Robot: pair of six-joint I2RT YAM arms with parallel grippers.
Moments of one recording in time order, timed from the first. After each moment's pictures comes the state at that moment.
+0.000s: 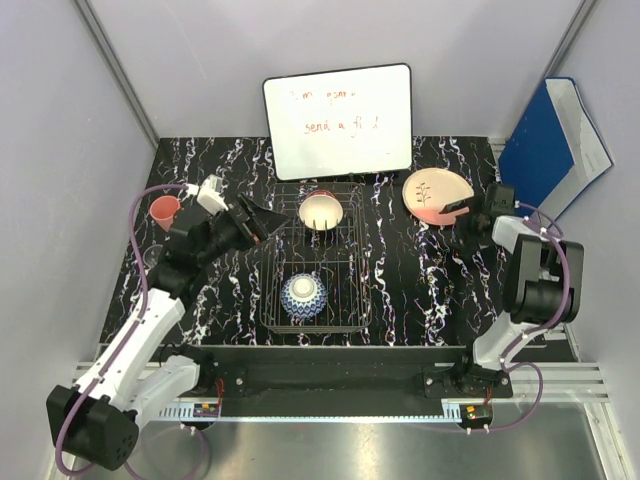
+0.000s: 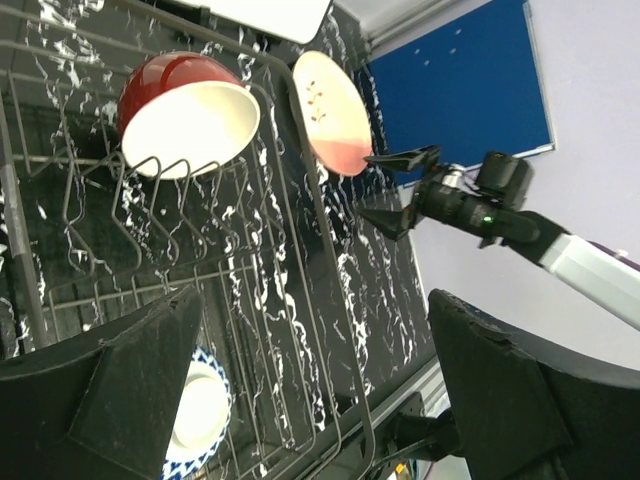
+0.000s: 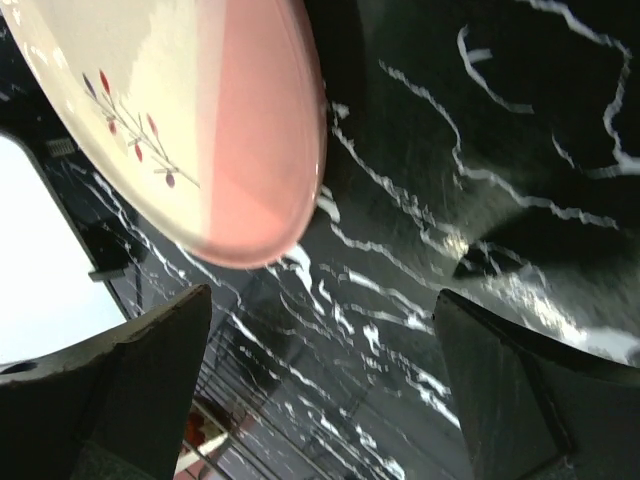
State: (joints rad) left arm -0.31 0.89 0.73 -0.09 0.35 -0.85; right arm -0.19 1.72 0.97 -0.20 -0.21 1.10
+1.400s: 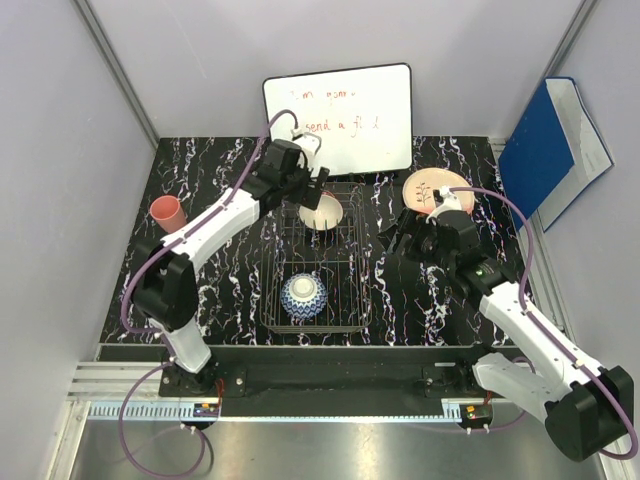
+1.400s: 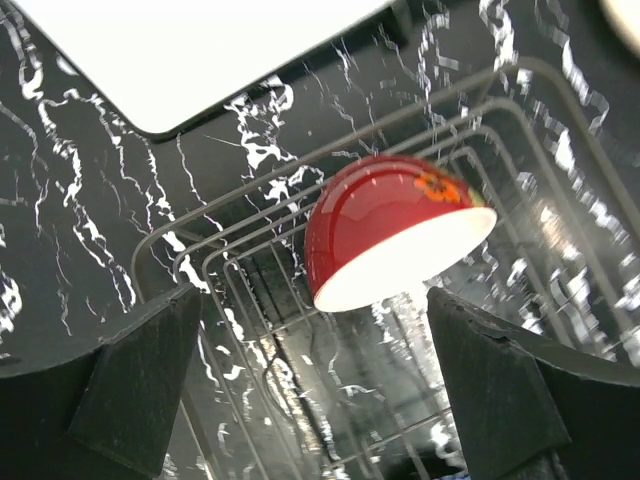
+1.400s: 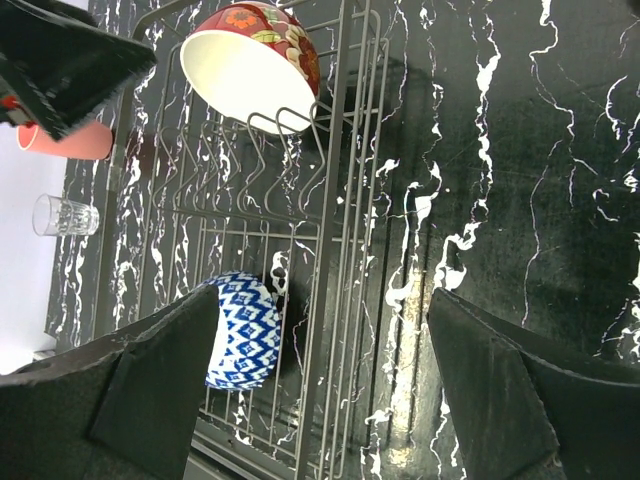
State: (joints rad) left arm -0.52 1.72 1.46 -0.39 -0.10 -0.04; right arm 0.44 0.96 0.73 -0.23 -0.07 0.65
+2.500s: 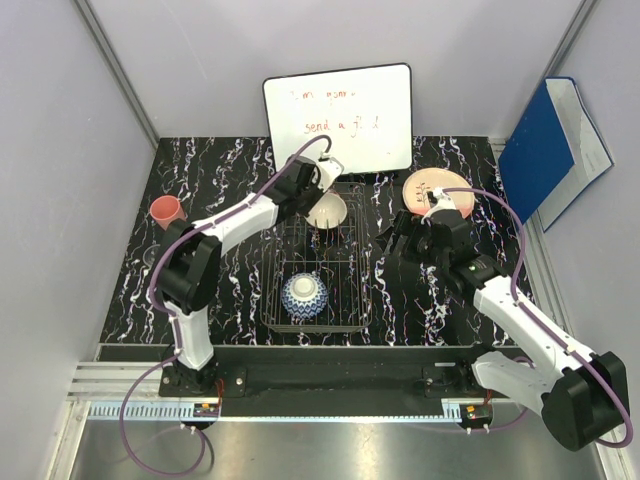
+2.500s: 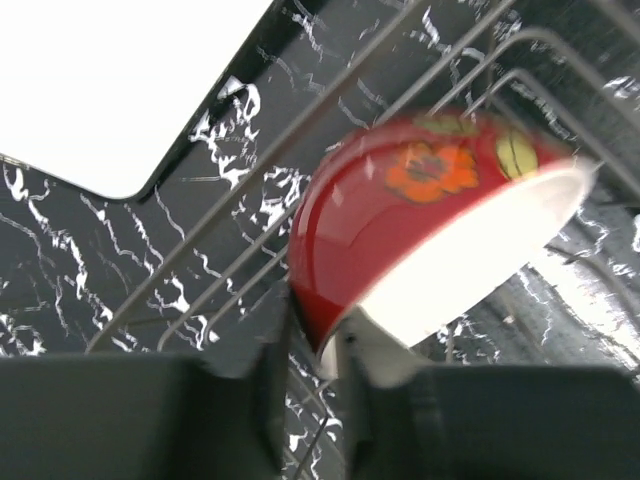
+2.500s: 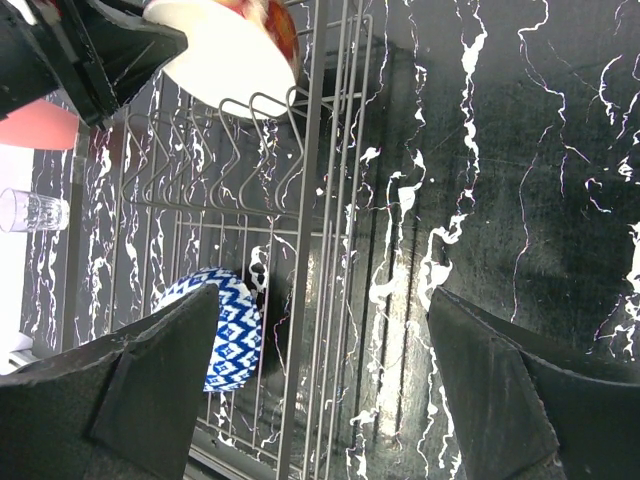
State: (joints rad) left arm -0.54 1.89 1.41 -0.23 -0.04 0.33; right arm 0.44 1.02 0.72 -0.21 -0.06 0.64
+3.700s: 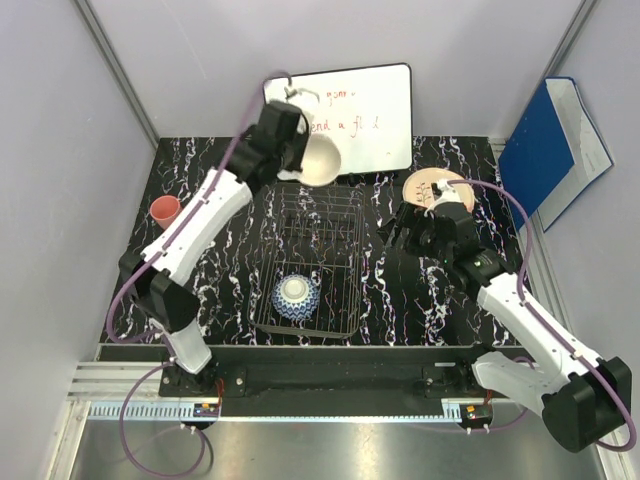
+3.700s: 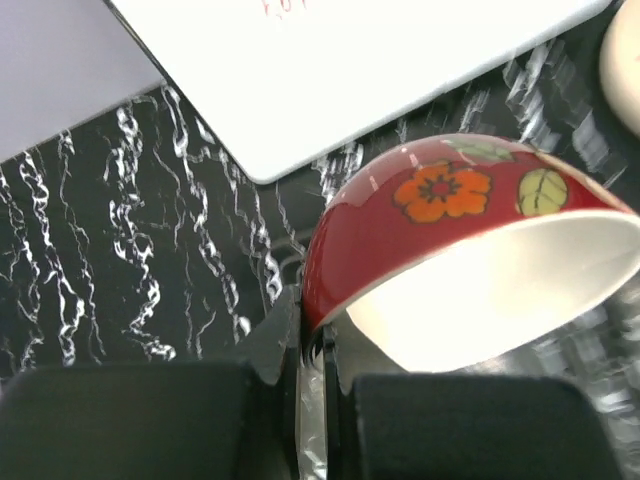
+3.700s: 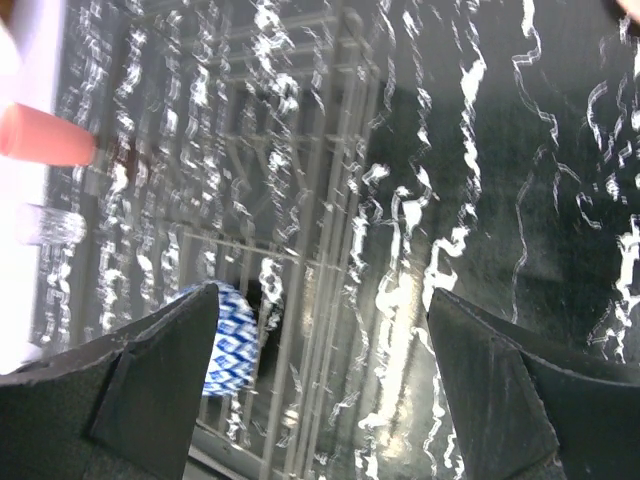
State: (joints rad) left arm -0.58 1.70 1.75 -0.63 -0.29 0.06; right arm 0.44 1.01 0.77 -0.26 -0.04 0.64
